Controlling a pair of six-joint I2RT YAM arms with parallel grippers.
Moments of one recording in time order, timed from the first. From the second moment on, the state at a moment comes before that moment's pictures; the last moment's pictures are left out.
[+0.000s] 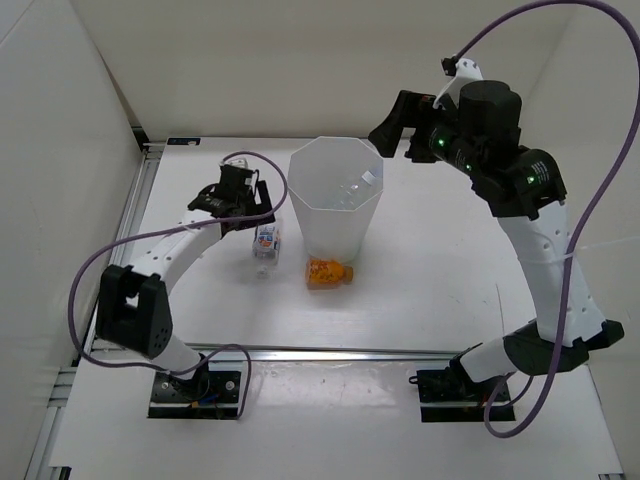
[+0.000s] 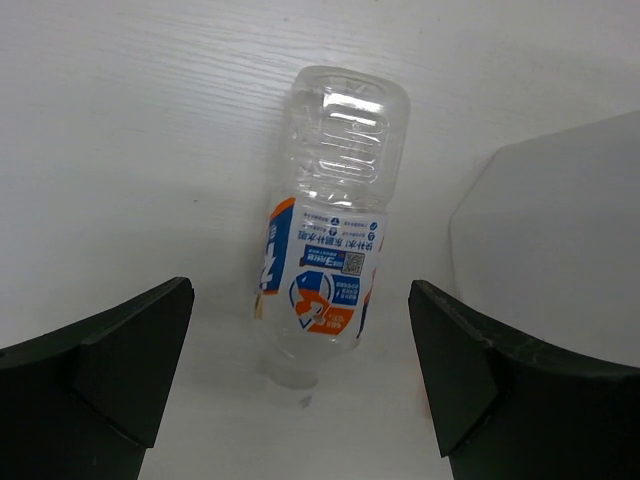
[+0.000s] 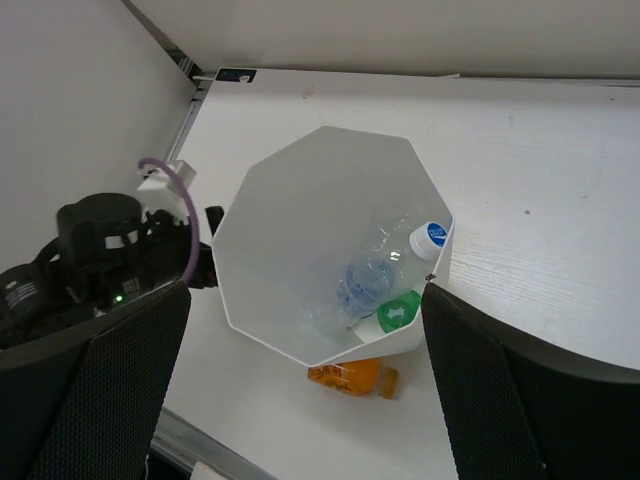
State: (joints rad) left arm -0.34 1.51 1.18 -0.50 -0.19 -0.46; right arm 0.54 1.45 2.08 -0.93 0.00 0.41
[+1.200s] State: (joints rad) left arm -0.25 1.43 1.06 -0.31 0.01 -0.43; right arm 0.40 1.36 1.92 -1.00 -0.07 0.34
